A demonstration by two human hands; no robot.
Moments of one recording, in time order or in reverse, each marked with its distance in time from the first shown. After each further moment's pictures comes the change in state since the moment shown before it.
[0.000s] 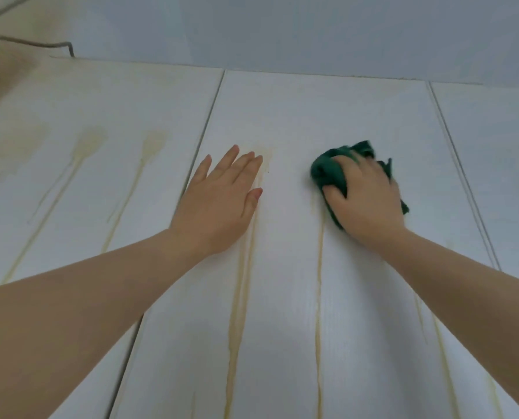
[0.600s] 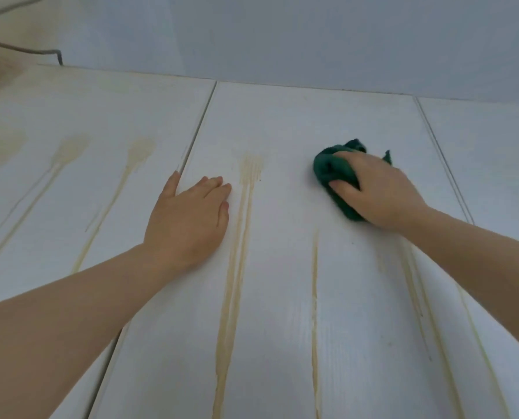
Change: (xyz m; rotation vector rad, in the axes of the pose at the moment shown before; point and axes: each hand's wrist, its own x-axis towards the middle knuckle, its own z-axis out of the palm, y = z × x) left_hand -0.003 -0.017 0.015 0.020 -0.028 -0.112; right_hand 0.027 0.028 -0.019 -0.047 -0.120 -0.143
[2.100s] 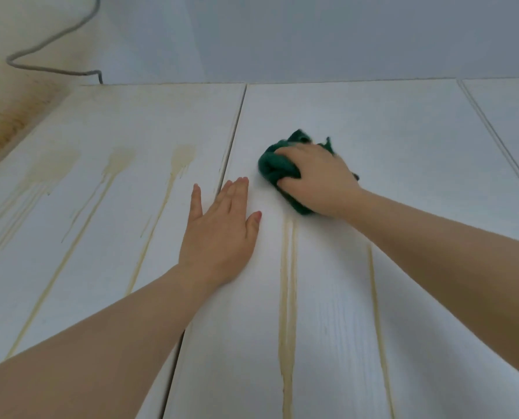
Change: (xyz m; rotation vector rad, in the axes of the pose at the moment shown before) left_hand -0.014 -0.022 0.011 -0.059 -0.034 -0.052; right_hand 0.043 -0.113 0.042 0.136 0.015 -0.186
